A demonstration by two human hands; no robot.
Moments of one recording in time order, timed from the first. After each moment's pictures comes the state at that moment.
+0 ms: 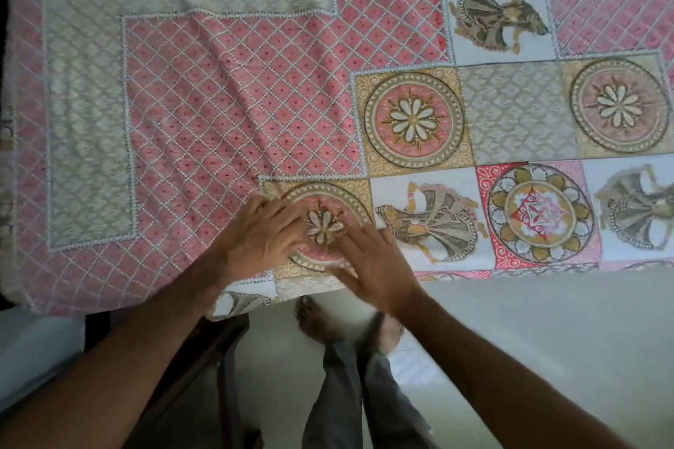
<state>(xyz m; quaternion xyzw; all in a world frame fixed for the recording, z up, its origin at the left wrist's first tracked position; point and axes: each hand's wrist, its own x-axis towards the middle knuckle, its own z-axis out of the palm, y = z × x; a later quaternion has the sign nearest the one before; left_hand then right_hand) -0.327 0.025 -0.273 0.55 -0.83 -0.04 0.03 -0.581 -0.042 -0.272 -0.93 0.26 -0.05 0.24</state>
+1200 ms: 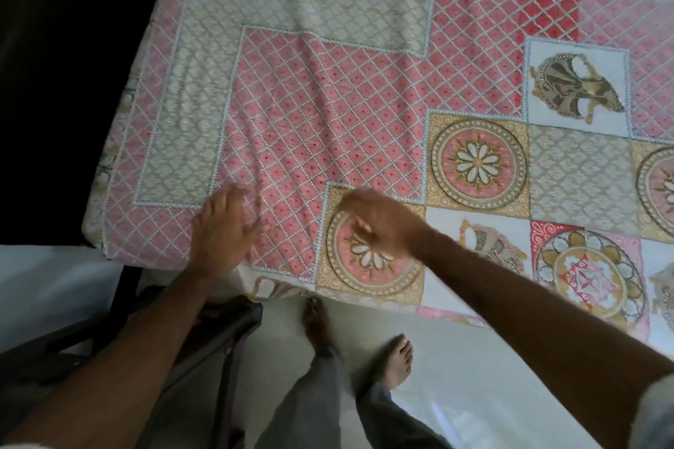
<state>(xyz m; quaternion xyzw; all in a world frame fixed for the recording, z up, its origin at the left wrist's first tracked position) -0.255 0.121 -0.271 0.90 -0.39 -0.17 0.03 -0.478 -0.113 -0.252 -0.94 0.09 0.09 0.32</state>
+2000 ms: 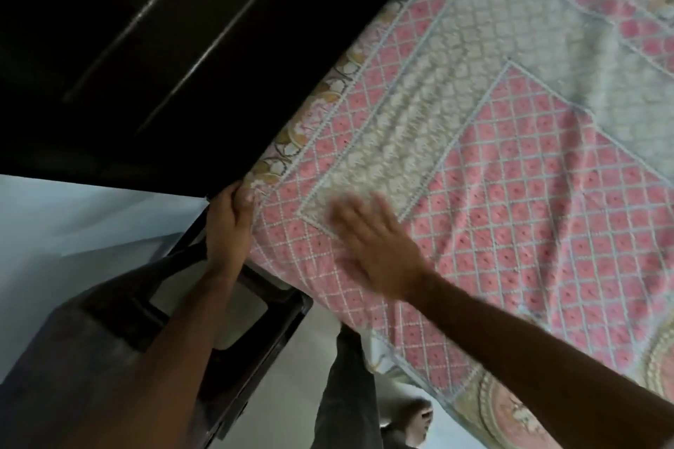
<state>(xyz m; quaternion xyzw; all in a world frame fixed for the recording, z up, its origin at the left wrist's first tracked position) -0.074 0.283 -0.312 0.92 0.04 -0.14 0.37 -0.191 0.031 -0.292 -0.97 -0.18 0.15 0.09</state>
